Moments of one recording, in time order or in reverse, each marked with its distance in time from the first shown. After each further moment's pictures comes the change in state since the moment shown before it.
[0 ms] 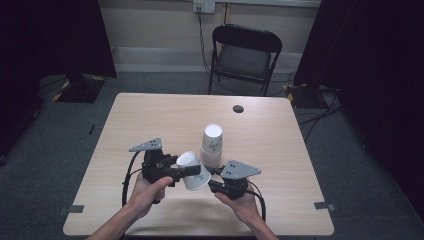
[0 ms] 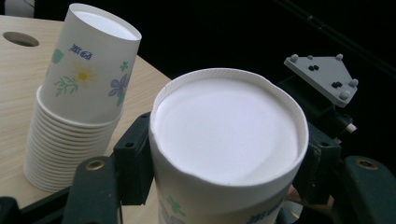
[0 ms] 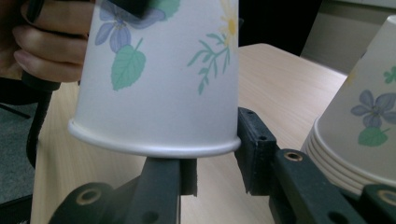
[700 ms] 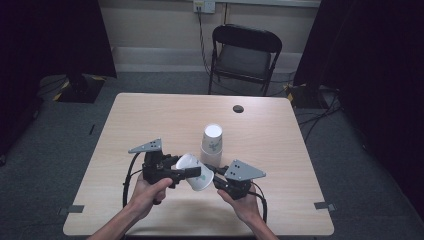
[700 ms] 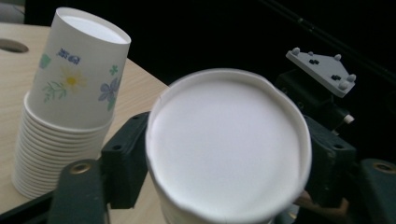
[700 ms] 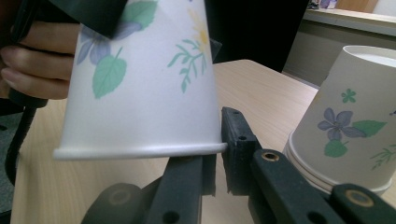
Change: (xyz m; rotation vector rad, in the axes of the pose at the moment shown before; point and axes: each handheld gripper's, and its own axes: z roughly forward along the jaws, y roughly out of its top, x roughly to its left) left arm -0.002 -0.003 0.000 -0.015 0.012 0.065; right arm -0.001 0.003 -0.008 -0.051 -0.053 -0.022
